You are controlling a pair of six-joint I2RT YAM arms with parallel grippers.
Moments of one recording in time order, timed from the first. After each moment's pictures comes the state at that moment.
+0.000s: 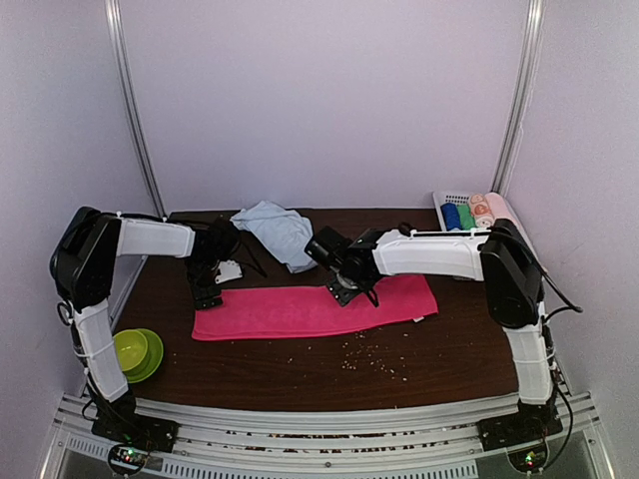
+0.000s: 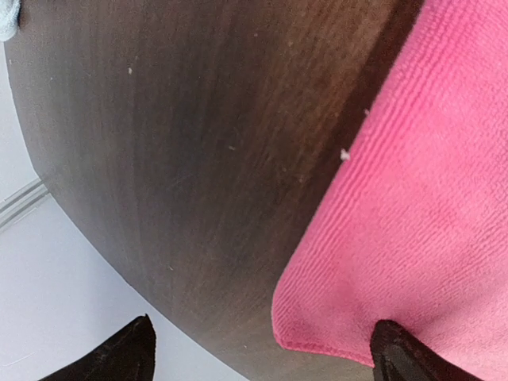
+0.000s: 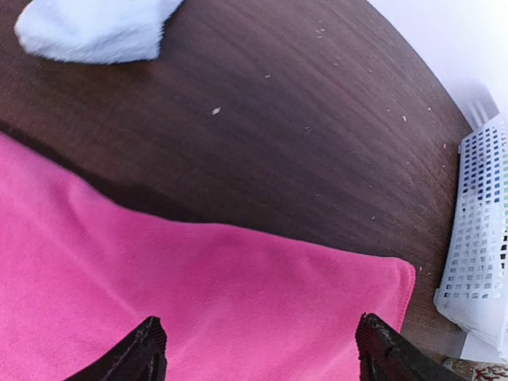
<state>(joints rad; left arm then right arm) -0.45 1.92 1.25 -0.67 -0.53 0.72 0.90 2.17 1.73 -0.74 0.64 0.24</state>
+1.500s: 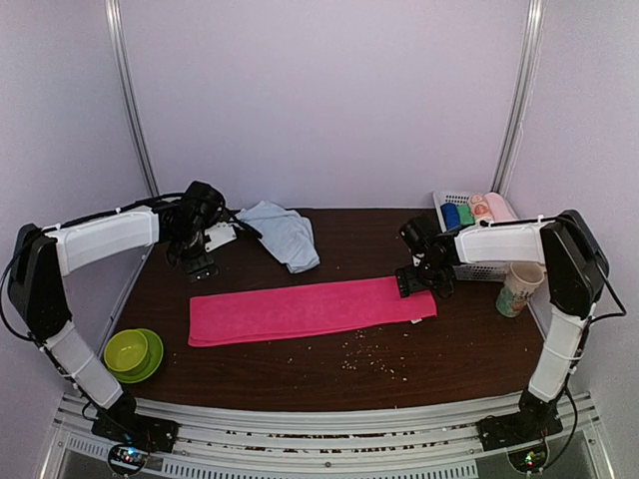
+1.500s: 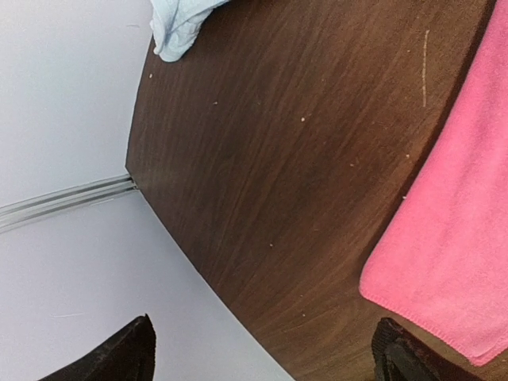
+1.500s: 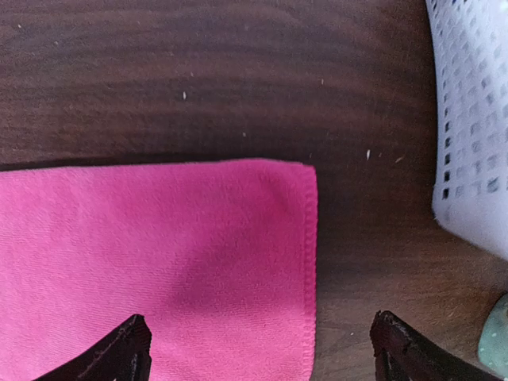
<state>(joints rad) -0.48 1.64 1.29 -0.70 -0.52 0.70 0.54 1.84 1.23 -0.53 0.34 0.34</state>
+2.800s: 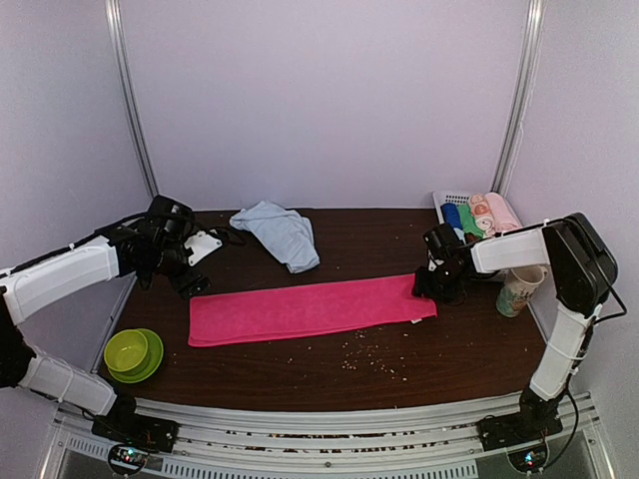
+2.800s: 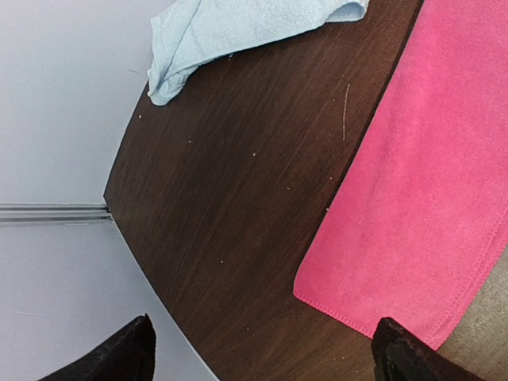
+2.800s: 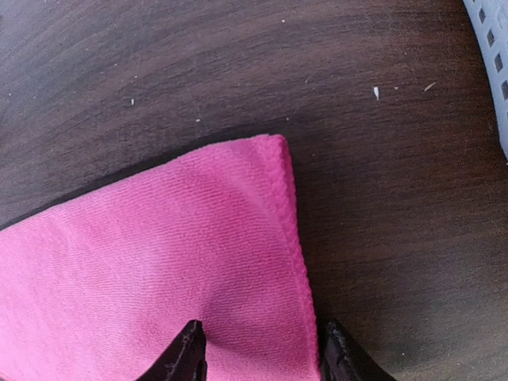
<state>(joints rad) -0.48 1.29 0.99 -0.57 -0.28 0.64 0.40 1.82 1.03 -0.28 0.04 0.57</state>
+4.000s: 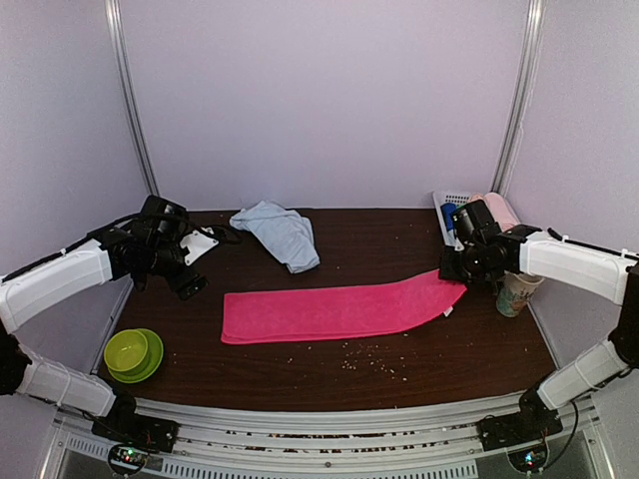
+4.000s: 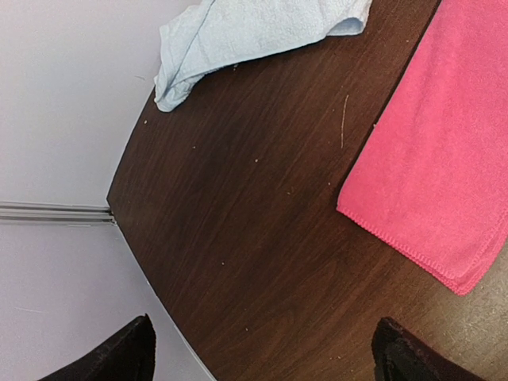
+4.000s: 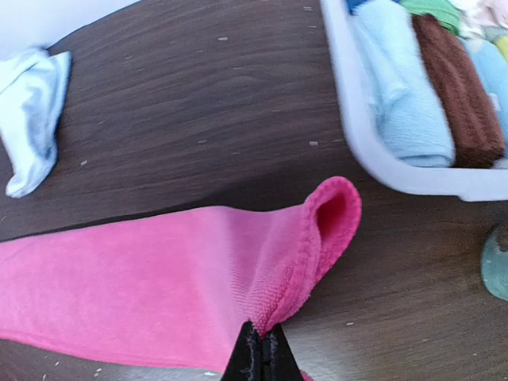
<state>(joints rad) -0.48 1.24 0.97 -0.57 -0.26 0.63 0.44 1.39 0.98 -0.51 0.22 0.55</state>
